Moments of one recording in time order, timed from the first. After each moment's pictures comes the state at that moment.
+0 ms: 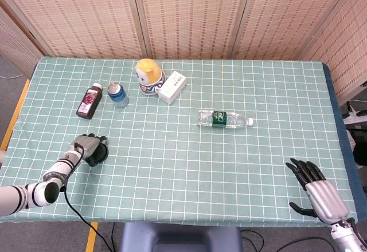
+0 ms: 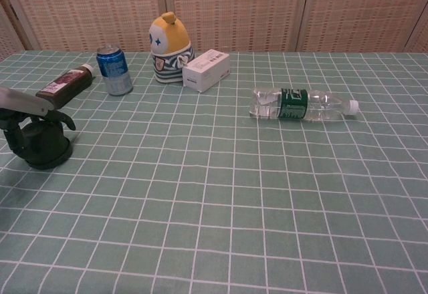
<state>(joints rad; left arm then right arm) -1.15 -1.21 0.27 -1.53 0.42 0.56 0.42 0.07 -1.00 -0.10 -1.74 -1.68 1.39 0.04</state>
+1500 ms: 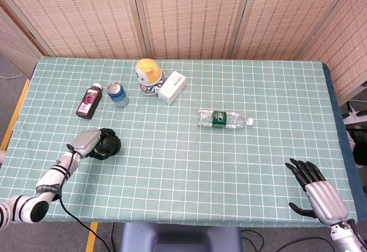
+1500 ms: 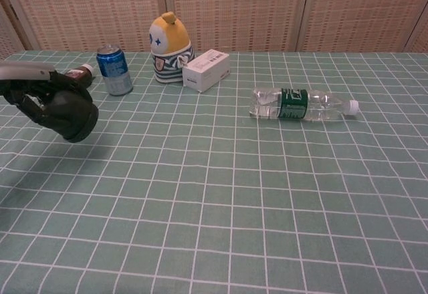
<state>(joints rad) -0.86 -1.19 0.05 -1.56 0.97 0.78 -0.18 0.07 -1.00 -0.11 -1.74 -1.70 1.40 0.03</state>
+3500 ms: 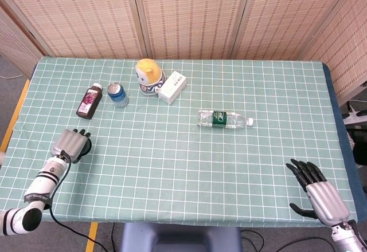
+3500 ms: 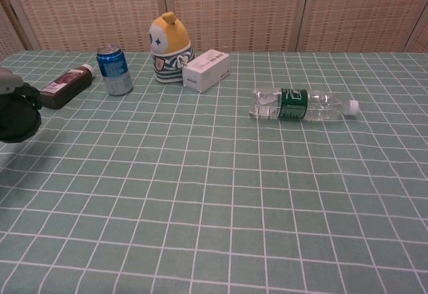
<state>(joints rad) -0.83 -1.12 0.08 -1.69 0.77 0.90 0.79 0.06 -1.00 -0.11 -1.75 -1.70 1.41 0.02</state>
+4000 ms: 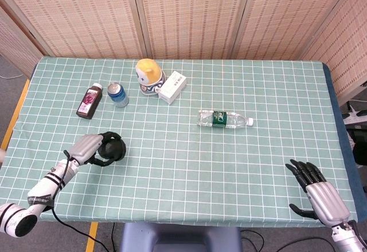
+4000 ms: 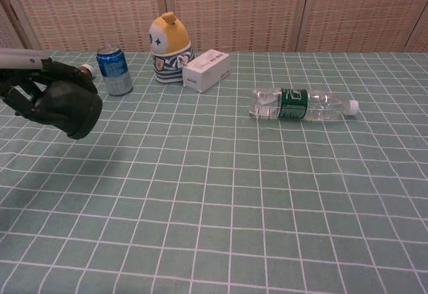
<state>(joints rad) -0.73 -1.10 -0.04 -1.66 1.26 0.79 -0.30 0.07 -0.99 -0.11 -1.75 -1.71 1.40 0.04</state>
